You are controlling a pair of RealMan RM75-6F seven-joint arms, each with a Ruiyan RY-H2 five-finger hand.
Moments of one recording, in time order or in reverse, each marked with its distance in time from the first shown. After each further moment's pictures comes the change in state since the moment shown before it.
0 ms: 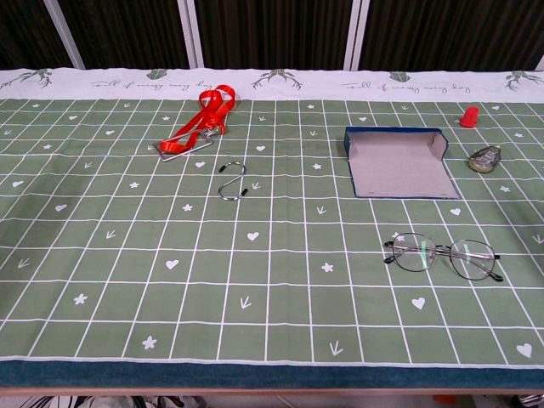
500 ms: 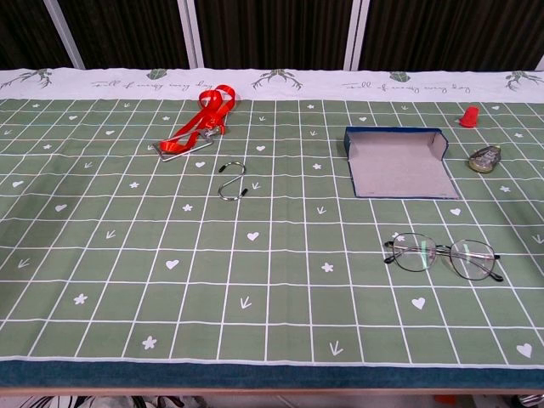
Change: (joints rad) left arm 0.004 -0.003 0.003 0.004 0.009 0.010 0.005; right arm -0.007 0.013 -0.005 -0.012 -0.018 0.019 0.011
